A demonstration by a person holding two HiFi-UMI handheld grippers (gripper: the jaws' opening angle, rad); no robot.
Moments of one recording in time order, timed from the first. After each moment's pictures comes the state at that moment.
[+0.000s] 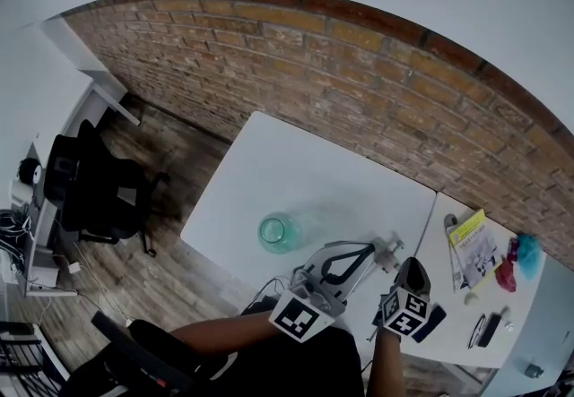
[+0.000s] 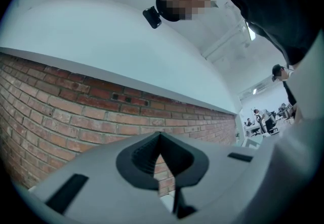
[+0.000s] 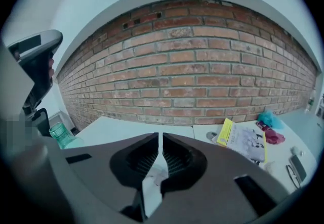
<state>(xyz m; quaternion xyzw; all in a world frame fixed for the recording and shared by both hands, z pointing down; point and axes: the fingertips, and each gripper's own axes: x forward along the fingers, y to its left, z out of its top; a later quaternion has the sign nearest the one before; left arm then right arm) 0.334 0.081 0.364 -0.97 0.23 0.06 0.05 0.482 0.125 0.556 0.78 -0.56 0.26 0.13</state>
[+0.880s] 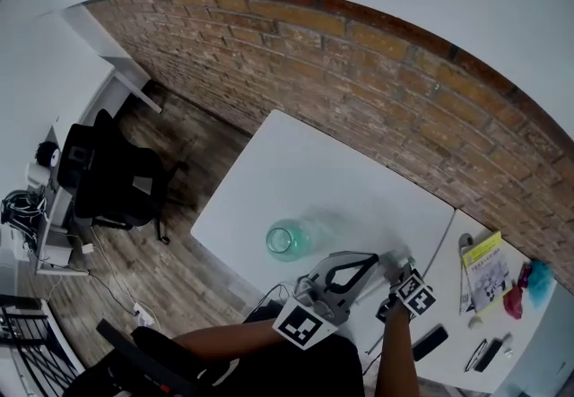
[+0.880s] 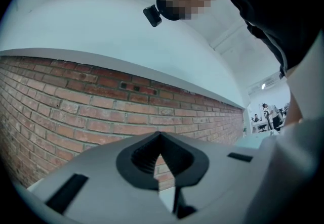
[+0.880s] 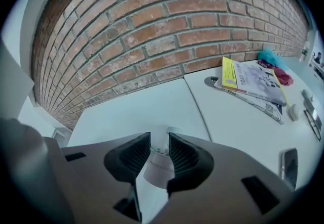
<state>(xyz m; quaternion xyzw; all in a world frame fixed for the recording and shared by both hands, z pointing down) 0.342 0.050 0.392 -0.96 0.27 0.03 0.03 0.516 0.109 0.714 0.73 -0.46 0.49 0.12</state>
